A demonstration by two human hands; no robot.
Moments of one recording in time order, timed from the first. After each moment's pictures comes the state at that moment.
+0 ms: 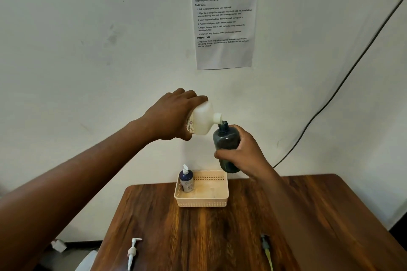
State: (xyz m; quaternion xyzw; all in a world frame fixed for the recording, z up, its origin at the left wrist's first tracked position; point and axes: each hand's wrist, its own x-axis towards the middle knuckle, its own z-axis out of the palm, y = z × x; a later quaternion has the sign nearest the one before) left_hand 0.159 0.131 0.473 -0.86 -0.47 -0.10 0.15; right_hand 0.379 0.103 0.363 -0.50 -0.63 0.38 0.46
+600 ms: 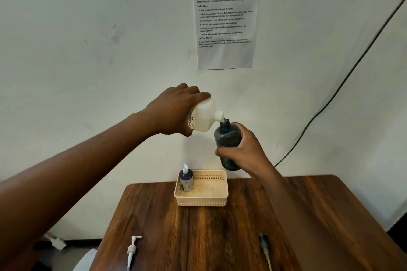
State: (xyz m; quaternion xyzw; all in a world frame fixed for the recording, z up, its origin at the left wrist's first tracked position) left_hand 0.159 0.130 0.485 -0.87 -0.46 -0.09 0.18; right_hand 0.380 0.099 0.370 -0.50 -0.64 0.37 0.46
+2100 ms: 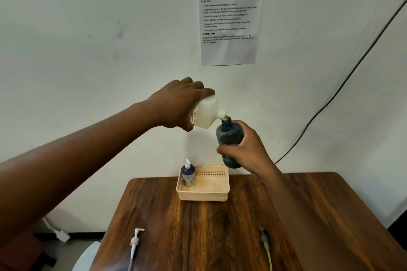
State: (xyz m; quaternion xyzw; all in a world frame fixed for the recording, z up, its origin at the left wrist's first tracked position) left_hand 0.160 0.119 0.497 -0.87 -0.44 -0.03 0.21; right_hand 0.377 0.090 0.366 -0.50 -0.64 0.35 0.46
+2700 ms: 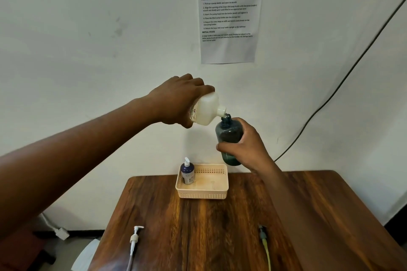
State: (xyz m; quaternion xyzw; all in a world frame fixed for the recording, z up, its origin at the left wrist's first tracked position) left_hand 0.160 0.118 0.500 -0.87 -0.44 -0.03 0.21; right_hand 0.378 0.087 0.368 -0.51 -0.64 0.35 0.46
